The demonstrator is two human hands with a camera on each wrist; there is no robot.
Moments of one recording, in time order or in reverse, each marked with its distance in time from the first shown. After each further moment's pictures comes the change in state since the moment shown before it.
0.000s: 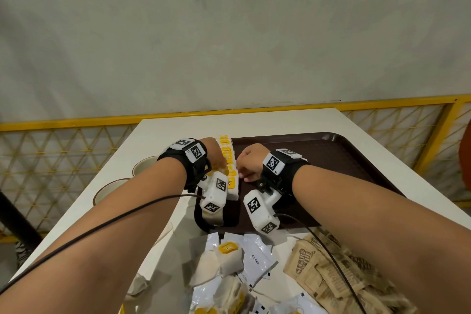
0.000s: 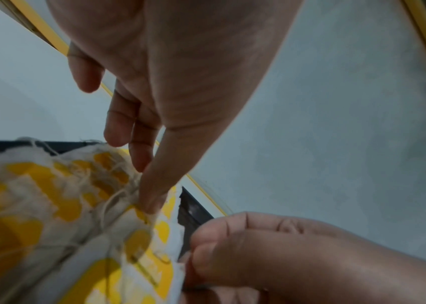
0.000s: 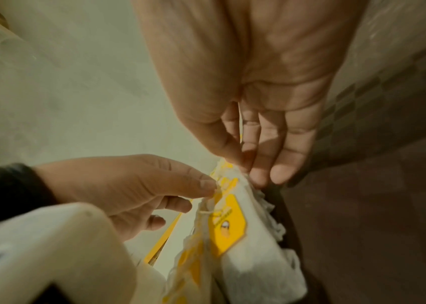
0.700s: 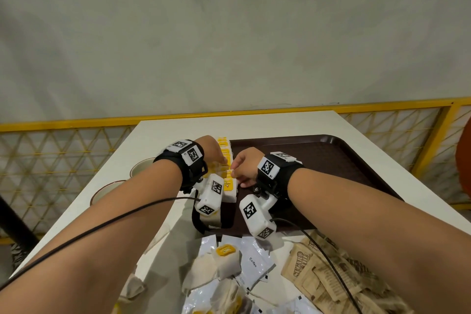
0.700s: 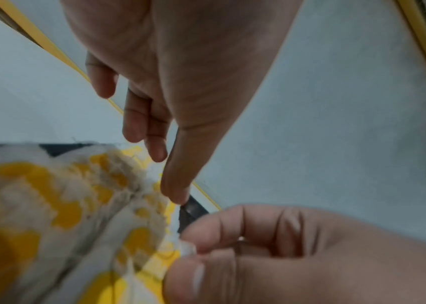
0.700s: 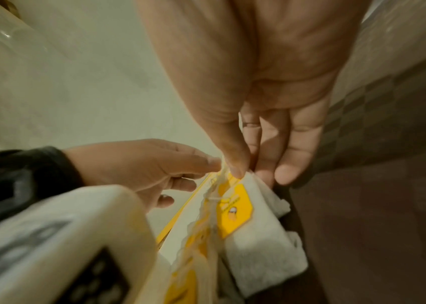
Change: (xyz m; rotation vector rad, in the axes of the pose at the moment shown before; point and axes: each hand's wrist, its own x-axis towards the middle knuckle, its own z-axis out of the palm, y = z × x) left_hand -0.006 -0.005 -0.003 -0.134 0.091 0.078; right_hand -0.010 0.001 0.003 -0.033 -0.030 -0.096
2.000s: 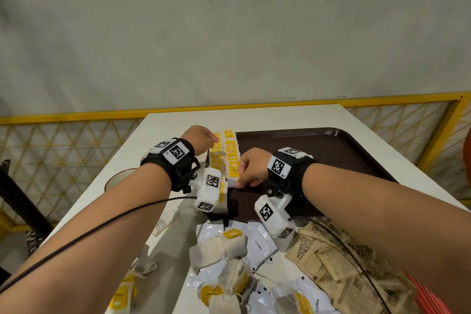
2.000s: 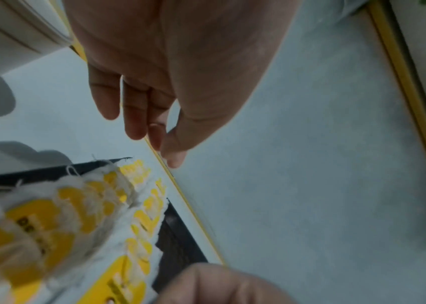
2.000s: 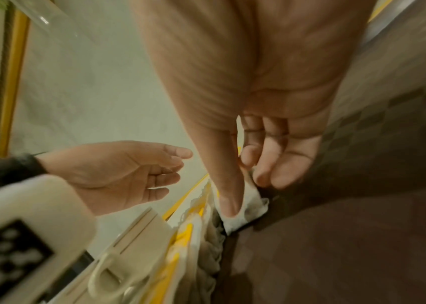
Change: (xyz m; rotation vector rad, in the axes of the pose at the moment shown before) left_hand -0.040 -0.024 -0.004 -0.658 0.185 -0.064; right_hand -0.016 0.009 0.003 -0.222 -0.126 -0.112
